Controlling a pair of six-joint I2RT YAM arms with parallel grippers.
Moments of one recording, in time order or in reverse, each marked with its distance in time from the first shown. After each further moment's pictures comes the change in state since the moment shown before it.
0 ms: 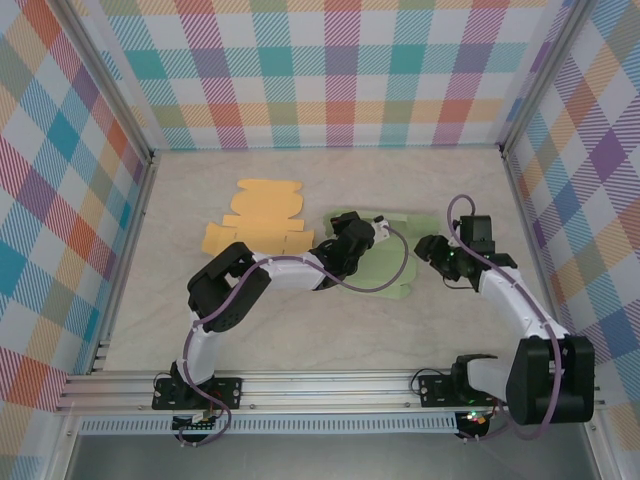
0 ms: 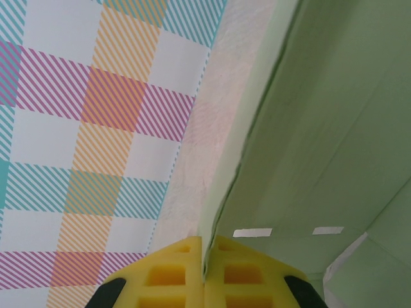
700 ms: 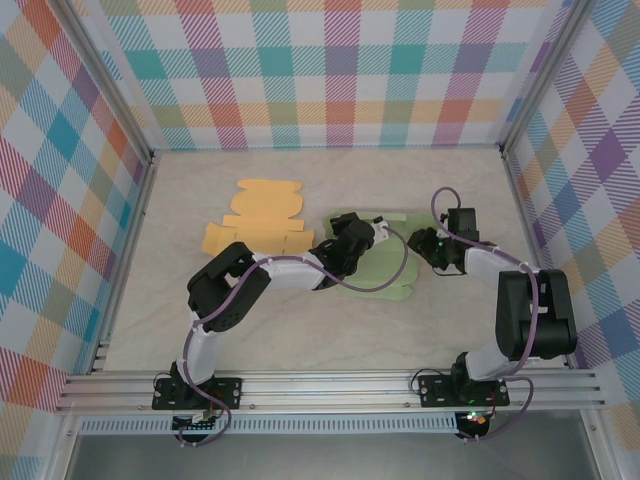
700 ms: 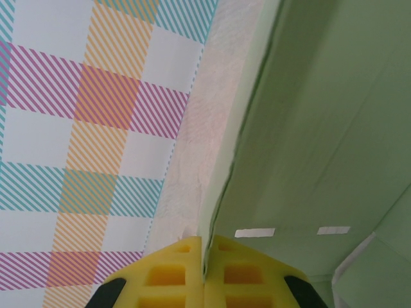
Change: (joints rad) left arm 0.008 0.000 0.000 -0.023 0.006 -0.007; right arm 0.010 0.325 0.038 0.295 -0.048 0.009
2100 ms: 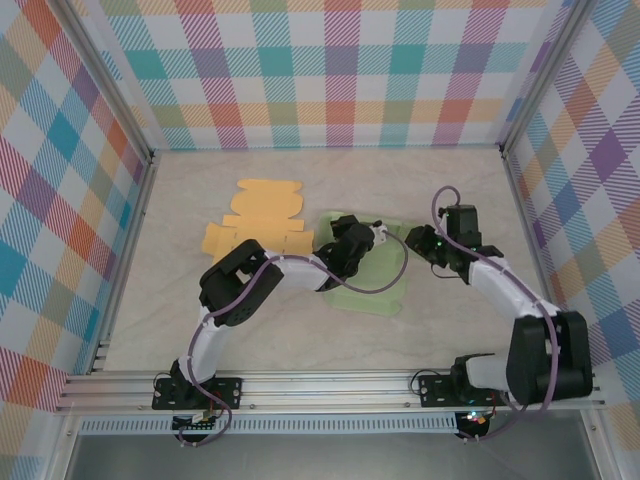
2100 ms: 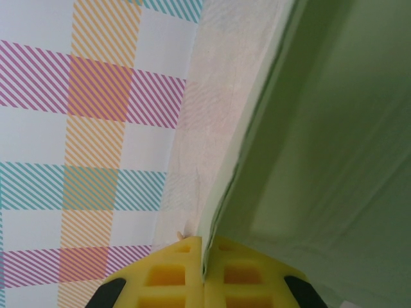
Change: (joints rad) left arm 0.020 0.092 0.007 0.099 -0.046 0.090; right arm 0.061 -0.270 -0.003 -0.156 0.064 -0.011
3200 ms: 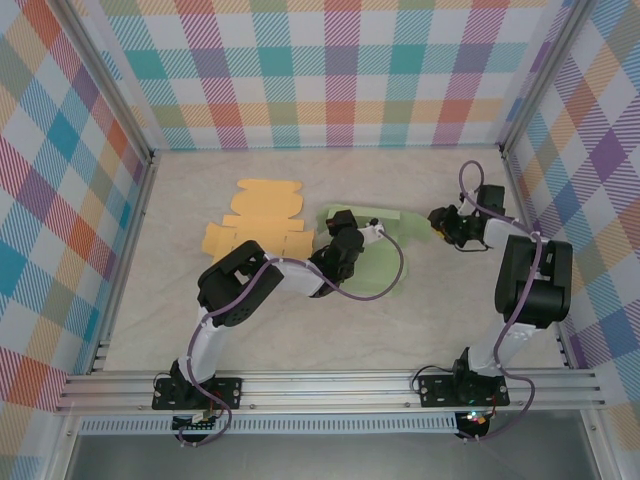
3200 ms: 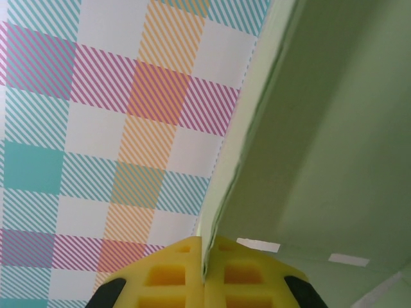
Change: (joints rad) left arm 0.002 -0.011 -0.095 0.315 -0.041 0.136; right arm -0.275 0.500 0.275 0.055 -0.327 -0.145
